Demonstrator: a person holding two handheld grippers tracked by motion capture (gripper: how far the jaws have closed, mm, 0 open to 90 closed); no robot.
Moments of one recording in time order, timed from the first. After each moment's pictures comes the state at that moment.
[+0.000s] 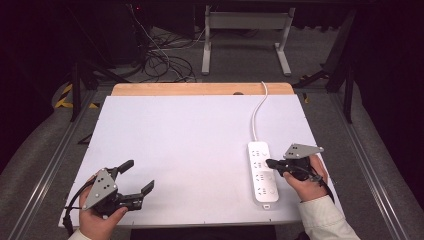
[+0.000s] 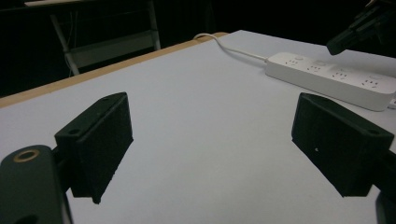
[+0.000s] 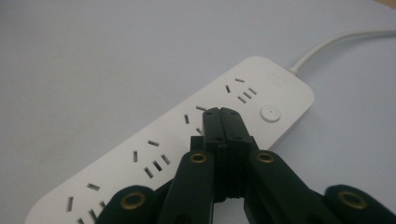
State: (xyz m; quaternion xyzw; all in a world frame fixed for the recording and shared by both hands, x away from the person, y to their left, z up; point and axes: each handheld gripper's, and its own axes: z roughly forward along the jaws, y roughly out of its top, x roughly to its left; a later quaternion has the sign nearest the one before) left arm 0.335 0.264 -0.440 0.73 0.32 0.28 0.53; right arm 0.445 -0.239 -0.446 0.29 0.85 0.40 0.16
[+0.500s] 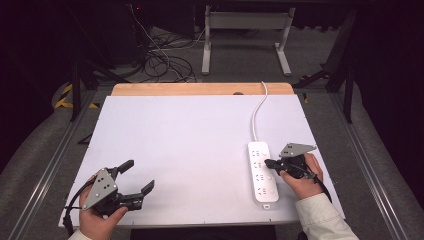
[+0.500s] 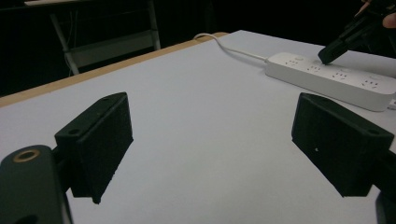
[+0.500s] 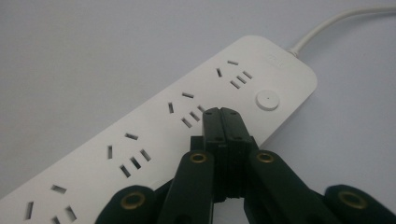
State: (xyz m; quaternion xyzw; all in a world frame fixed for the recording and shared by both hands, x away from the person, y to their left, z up) left arm 0.335 0.264 -0.440 0.73 0.32 0.28 0.54; right arm 0.456 -0.235 -0.459 0.30 0.86 0.37 0.16
